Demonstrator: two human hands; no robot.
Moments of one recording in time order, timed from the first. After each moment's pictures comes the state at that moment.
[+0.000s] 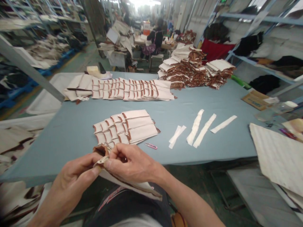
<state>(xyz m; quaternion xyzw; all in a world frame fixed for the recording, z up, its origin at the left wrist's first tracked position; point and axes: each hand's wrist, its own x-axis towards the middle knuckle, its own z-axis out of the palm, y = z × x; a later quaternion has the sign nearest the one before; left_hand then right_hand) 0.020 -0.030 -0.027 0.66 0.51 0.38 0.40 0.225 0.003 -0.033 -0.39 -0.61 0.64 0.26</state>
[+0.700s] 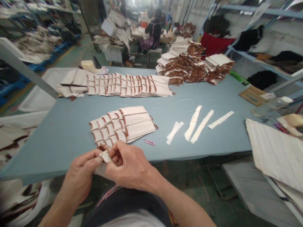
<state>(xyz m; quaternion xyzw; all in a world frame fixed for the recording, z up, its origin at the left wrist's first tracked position) 0.030 -0.028 -0.076 0.52 0.55 0.41 0.51 0.216 -0.016 -0.044 -0.49 -0.60 0.56 0.29</state>
